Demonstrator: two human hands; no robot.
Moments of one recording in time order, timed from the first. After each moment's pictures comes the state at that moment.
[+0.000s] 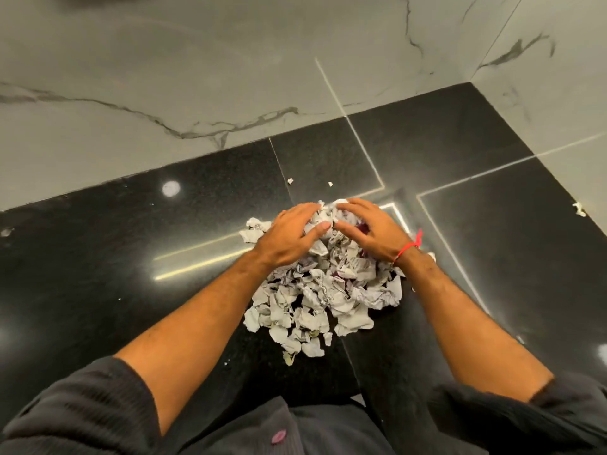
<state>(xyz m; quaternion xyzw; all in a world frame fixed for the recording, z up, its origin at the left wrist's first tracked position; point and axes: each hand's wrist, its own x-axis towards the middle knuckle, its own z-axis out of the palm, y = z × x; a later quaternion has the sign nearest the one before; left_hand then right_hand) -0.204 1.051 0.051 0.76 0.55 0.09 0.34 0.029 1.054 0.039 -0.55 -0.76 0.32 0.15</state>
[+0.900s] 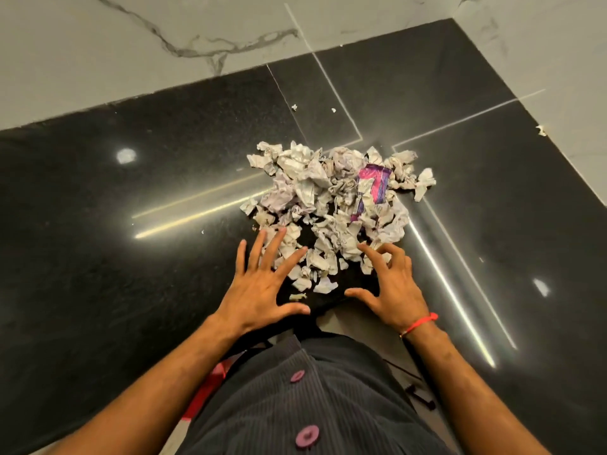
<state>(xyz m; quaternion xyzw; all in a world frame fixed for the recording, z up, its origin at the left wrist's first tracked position) -0.318 0.815 0.023 0.86 0.48 -0.02 0.19 -0.036 0.773 0.042 -0.70 -0.68 0.23 0.08</state>
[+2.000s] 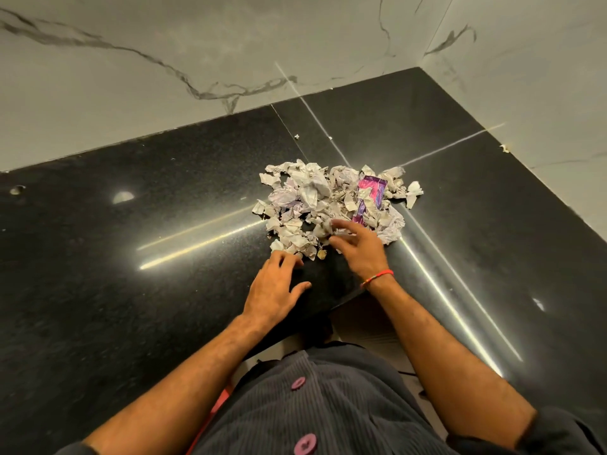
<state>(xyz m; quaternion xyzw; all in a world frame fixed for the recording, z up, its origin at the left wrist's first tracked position) -0.318 0.808 0.022 0.78 0.54 0.15 0.27 -0.116 0.827 0.065 -0.69 -0.52 0.36 0.35</state>
